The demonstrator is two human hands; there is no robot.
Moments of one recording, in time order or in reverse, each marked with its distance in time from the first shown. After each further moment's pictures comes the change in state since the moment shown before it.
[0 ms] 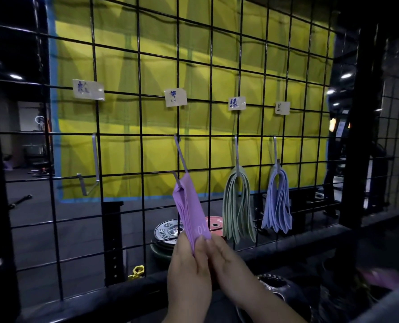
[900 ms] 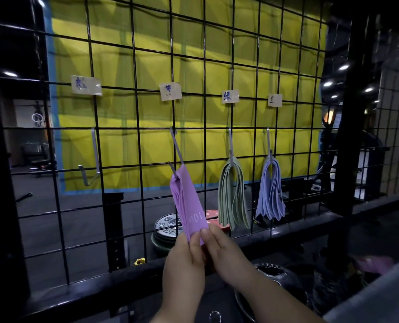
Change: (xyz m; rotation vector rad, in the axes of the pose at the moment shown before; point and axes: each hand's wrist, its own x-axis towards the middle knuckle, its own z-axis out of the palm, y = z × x) left_hand -0.010 -0.007 -0.011 0.087 -0.085 -0.057; right_hand -0.009 -0.008 -0.001 -0.056 -0.002 0.011
